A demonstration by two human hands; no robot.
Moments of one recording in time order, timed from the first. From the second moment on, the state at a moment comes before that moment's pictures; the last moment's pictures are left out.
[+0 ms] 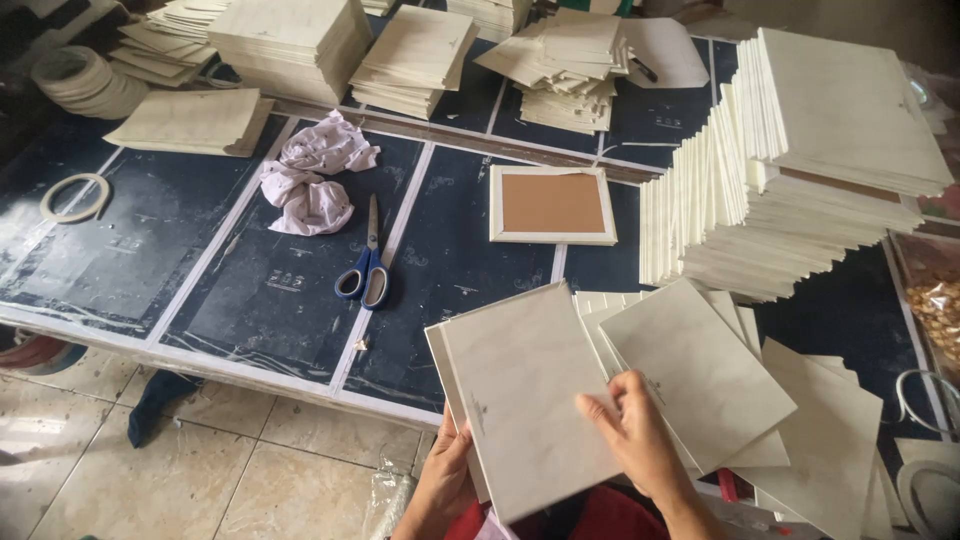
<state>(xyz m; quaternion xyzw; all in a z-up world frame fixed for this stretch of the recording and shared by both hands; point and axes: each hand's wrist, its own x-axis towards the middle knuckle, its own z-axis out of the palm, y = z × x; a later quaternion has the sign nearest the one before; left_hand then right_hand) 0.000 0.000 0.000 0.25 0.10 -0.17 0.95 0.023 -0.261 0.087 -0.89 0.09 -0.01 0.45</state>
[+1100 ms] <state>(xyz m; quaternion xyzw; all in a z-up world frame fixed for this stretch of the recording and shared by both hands) 0.015 0.022 0.098 0.42 0.33 -0.22 0.81 0.003 -0.338 0.150 -0.71 0.03 -0.20 0.67</state>
